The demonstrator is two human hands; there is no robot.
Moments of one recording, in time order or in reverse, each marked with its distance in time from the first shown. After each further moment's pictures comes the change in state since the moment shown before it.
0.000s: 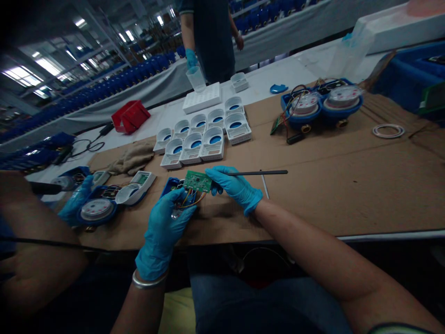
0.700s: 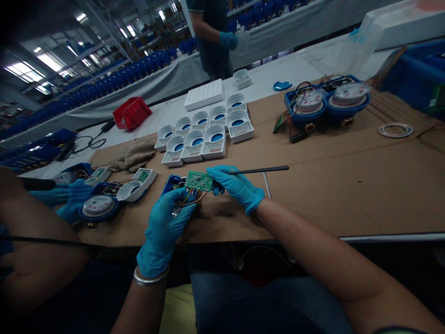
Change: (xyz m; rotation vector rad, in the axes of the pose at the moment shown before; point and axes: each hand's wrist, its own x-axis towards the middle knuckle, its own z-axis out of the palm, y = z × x) left_hand -0.003 0.000 -0.001 -0.035 0.002 -0.038; right_hand -0.001 0.003 -0.001 -0.022 -0.018 0.020
